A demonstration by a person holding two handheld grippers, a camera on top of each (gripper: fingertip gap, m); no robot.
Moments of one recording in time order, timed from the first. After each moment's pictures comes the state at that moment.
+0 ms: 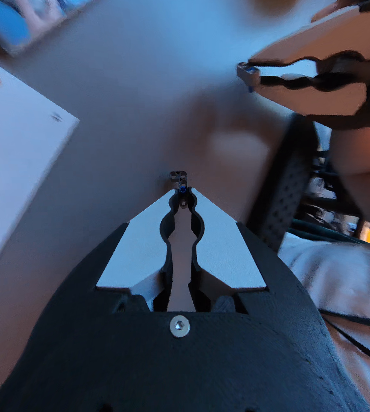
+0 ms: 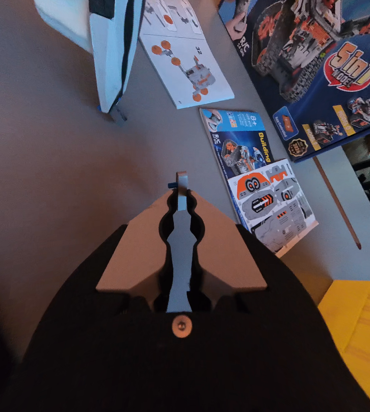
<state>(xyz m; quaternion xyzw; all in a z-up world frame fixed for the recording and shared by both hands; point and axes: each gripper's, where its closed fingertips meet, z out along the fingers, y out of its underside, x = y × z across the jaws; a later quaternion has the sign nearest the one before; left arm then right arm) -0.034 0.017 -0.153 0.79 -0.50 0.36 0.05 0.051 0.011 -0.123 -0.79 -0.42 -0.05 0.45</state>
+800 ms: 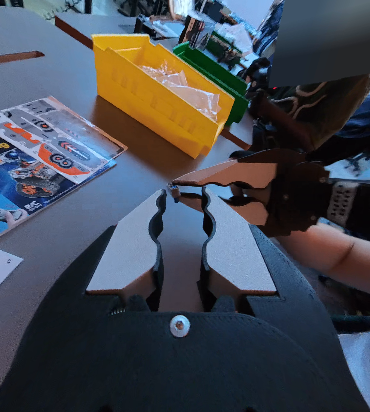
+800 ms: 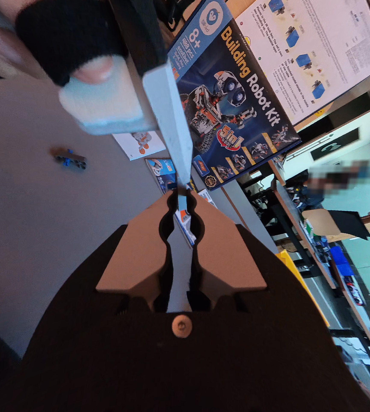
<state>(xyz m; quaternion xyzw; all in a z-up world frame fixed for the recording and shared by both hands) 0.030 -0.018 -0.031 0.66 -0.47 0.52 -0.28 0.031 -0.009 -0.041 -0.70 -0.36 -0.22 0.57</state>
